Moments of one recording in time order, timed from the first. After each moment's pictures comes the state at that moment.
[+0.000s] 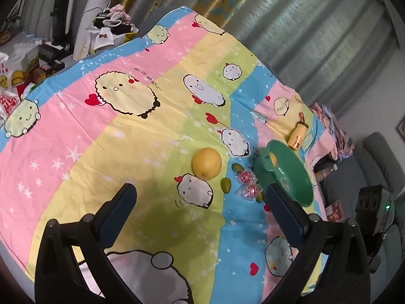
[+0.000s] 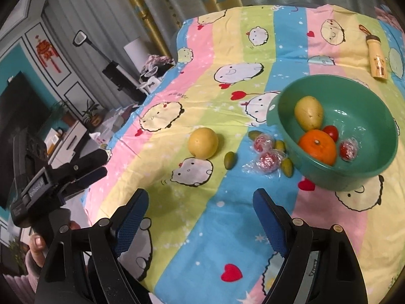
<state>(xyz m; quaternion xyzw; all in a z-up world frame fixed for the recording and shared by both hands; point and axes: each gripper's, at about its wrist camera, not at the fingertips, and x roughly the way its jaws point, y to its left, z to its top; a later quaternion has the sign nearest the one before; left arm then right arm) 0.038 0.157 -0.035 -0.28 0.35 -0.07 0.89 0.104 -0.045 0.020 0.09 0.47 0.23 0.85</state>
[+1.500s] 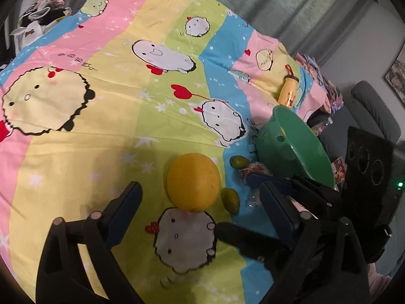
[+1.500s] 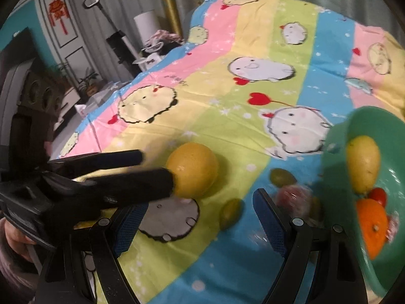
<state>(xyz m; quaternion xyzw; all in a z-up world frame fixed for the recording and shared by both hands) 0.164 0.120 -0.095 -0.19 0.42 -0.20 0.87 0.192 0.017 -0.045 -0.02 0.47 0.28 0.84</state>
